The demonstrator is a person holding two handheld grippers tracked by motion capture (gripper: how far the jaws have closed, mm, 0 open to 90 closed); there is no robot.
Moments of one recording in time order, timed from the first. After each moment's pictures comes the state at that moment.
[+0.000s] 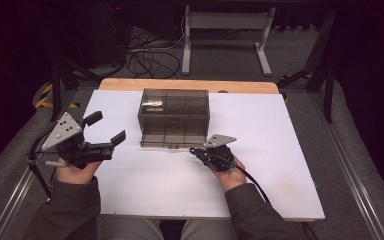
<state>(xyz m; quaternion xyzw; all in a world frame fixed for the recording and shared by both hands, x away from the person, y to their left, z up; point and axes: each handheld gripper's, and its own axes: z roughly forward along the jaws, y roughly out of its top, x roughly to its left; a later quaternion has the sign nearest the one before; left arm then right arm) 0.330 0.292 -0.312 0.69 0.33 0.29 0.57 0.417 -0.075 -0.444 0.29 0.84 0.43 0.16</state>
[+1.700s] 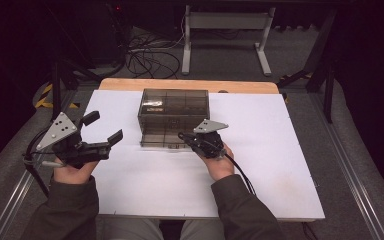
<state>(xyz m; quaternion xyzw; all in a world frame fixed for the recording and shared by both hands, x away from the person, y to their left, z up) 0.329 0.299 -0.311 0.69 0.34 0.29 0.58 0.438 -0.043 -0.413 0.28 0.82 0.48 0.17</state>
